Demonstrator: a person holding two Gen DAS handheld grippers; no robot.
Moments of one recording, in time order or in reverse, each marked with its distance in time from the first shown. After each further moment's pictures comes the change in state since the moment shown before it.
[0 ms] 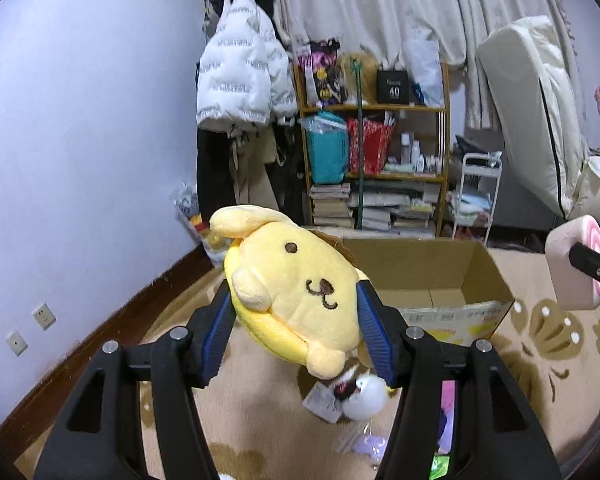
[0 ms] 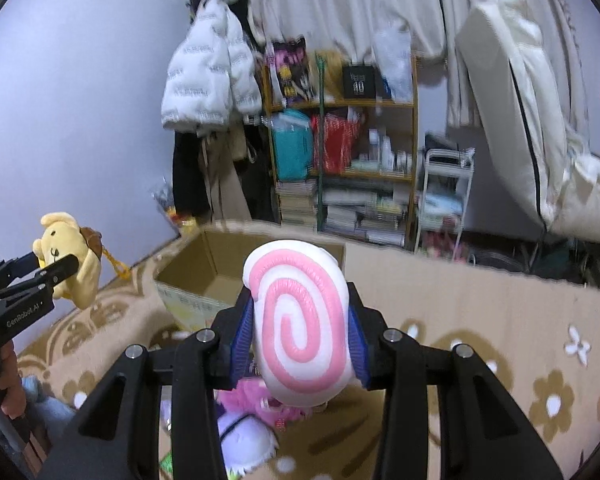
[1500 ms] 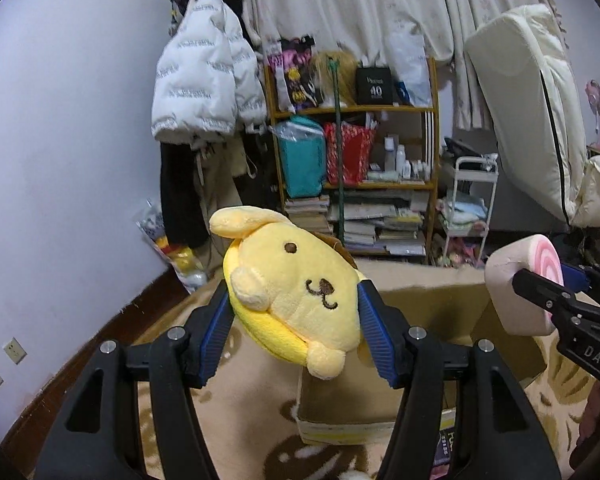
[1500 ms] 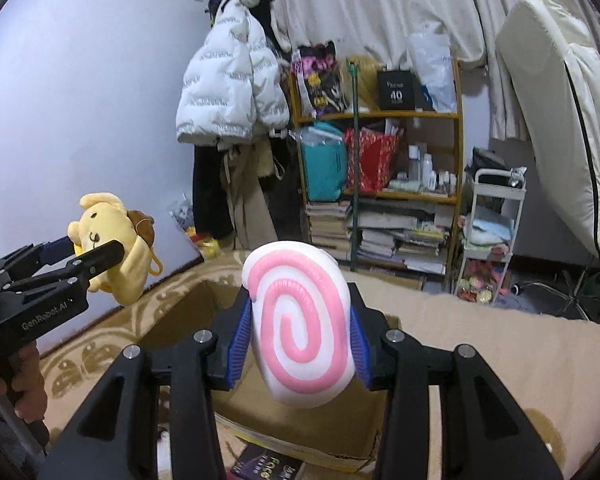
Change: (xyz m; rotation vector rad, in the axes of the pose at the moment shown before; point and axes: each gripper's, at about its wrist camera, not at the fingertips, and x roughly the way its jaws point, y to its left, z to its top) left arm 0.132 -0.040 0.044 0.040 0.001 -0.076; right arm 0.125 0.012 0.032 -0.008 -0.028 0.111
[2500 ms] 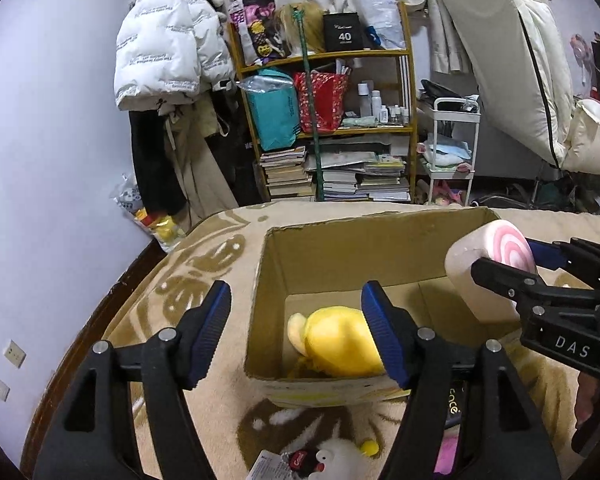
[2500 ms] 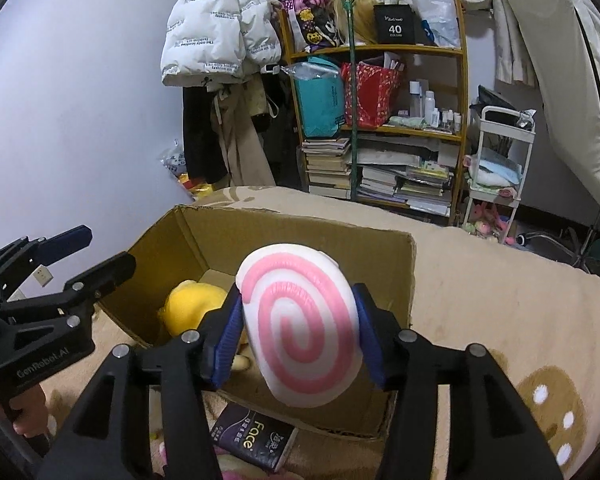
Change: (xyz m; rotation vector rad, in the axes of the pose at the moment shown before) left arm 0.020 -0.030 -0.038 0.085 0.157 -0.045; right arm 0.039 -0.014 -0.039 0.031 0.202 0.020
